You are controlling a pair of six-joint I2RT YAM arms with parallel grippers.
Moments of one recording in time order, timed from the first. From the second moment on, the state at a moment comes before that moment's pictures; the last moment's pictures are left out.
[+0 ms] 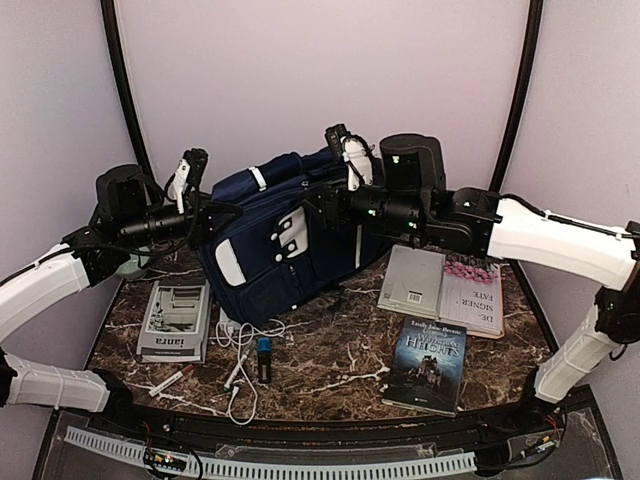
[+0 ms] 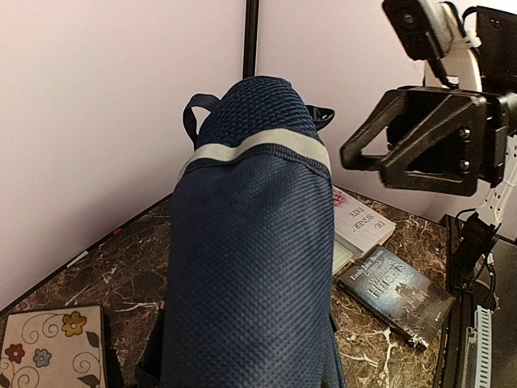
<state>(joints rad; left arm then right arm) -0.49 1.07 0.92 -0.02 0.52 0.01 1.04 1.52 1.43 -0.12 0.09 0.26</state>
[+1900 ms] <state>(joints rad) -0.49 1.07 0.91 -0.02 0.57 0.01 1.02 1.66 1.44 -0.03 0.24 0.24</state>
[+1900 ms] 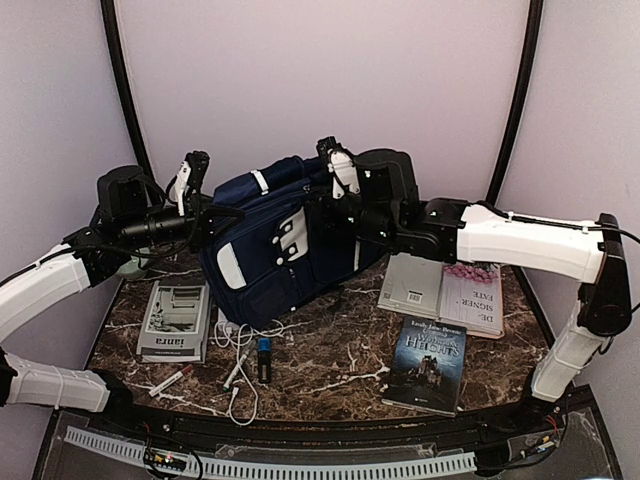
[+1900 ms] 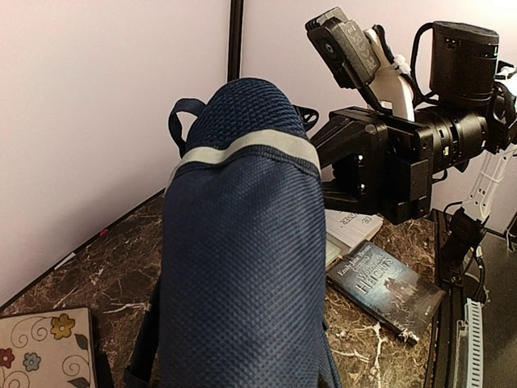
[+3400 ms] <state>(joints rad) -0.50 1.03 0.86 0.23 0.63 0.02 0.54 1.46 1.75 -0.59 -0.30 0.12</state>
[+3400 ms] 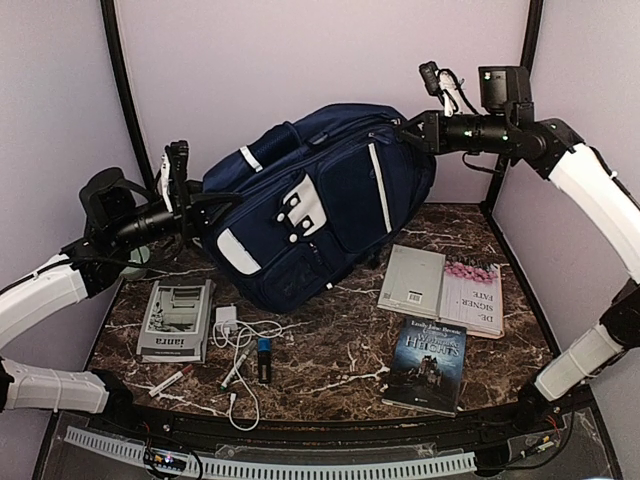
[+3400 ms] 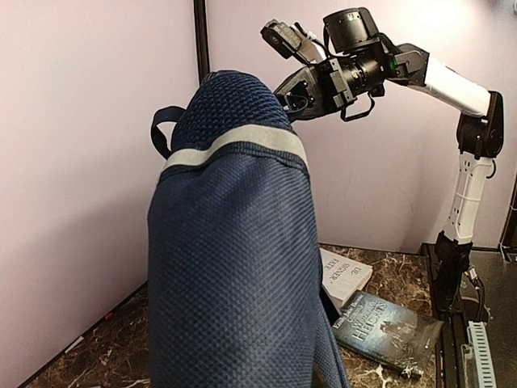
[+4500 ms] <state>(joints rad) -0.56 1.09 1.16 -0.11 0.63 0.12 0.73 1.49 1.71 -0.53 -0.39 -0.11</state>
